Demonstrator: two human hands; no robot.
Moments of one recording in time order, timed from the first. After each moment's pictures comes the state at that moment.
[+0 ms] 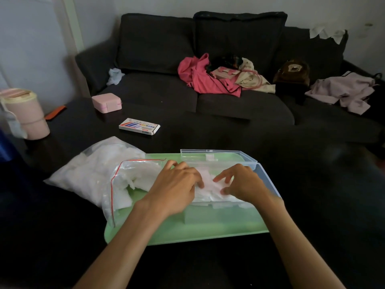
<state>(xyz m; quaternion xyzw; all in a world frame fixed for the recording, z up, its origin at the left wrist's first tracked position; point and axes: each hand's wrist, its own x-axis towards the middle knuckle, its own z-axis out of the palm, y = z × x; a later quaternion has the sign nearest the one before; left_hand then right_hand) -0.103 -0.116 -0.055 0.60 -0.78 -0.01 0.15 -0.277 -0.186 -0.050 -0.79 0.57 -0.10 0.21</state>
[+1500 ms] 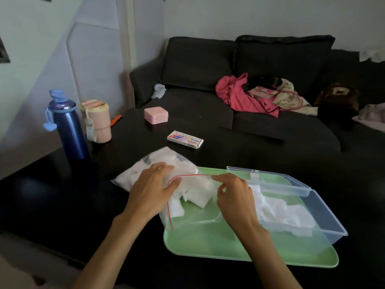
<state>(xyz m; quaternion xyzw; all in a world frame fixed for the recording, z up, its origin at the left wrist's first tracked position) 0.030 -0.058 -0.066 0.78 -0.52 -0.07 0.34 -0.146 -0.119 -0.051 -0.81 0.49 -0.30 0.13</state>
